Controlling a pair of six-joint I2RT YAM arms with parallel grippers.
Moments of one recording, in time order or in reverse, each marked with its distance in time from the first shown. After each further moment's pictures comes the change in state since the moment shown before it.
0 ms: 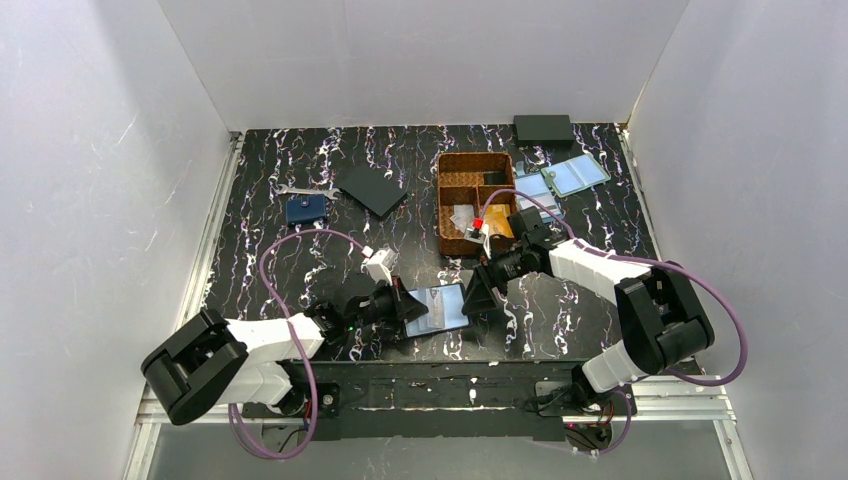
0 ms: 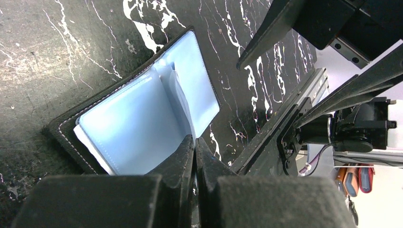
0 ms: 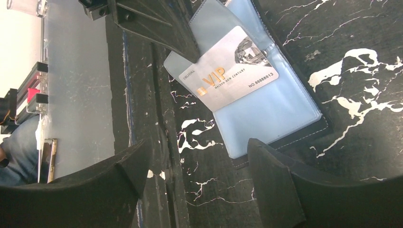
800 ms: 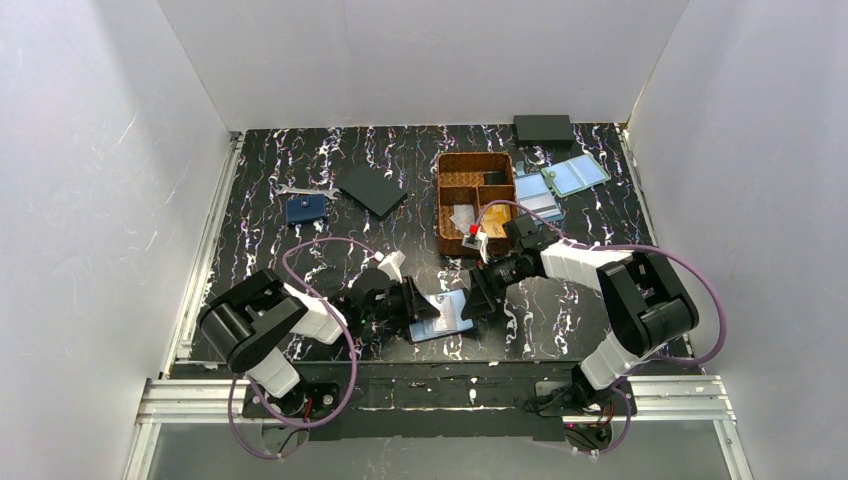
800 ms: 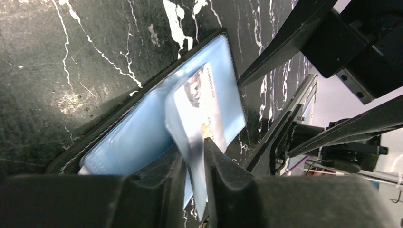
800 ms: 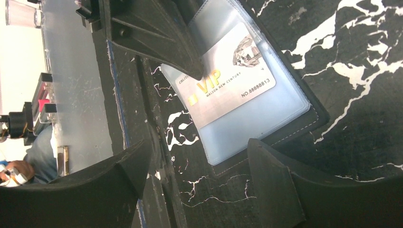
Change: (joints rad) left arm 0.027 0.341 0.056 0.196 0.100 -0.165; right arm -0.003 0.102 -0.032 0.061 0.047 0.080
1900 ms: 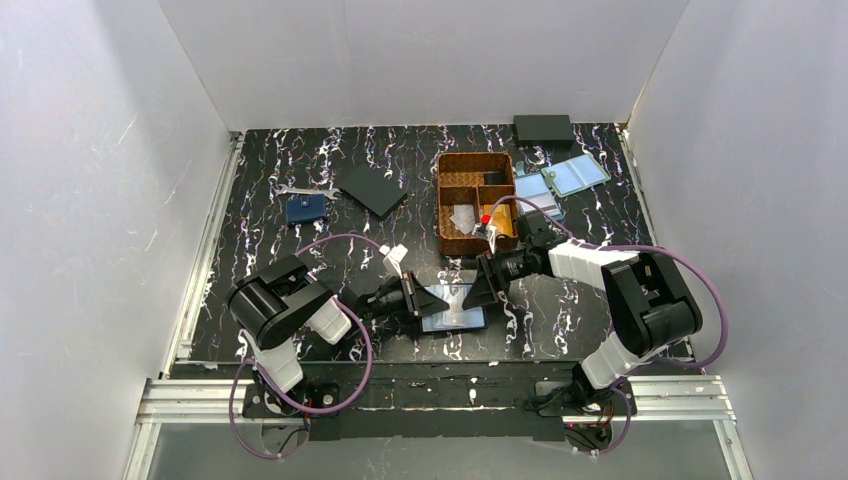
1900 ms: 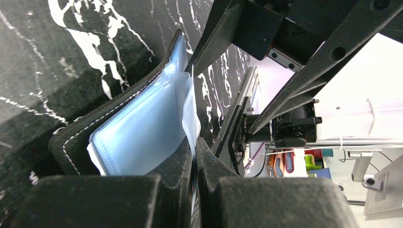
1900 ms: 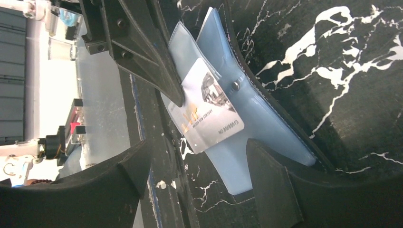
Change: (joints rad) left arm 0.031 0.190 -0.044 0.526 0.173 -0.082; right arm -0.067 -0.006 -0.021 0.091 -0.074 0.142
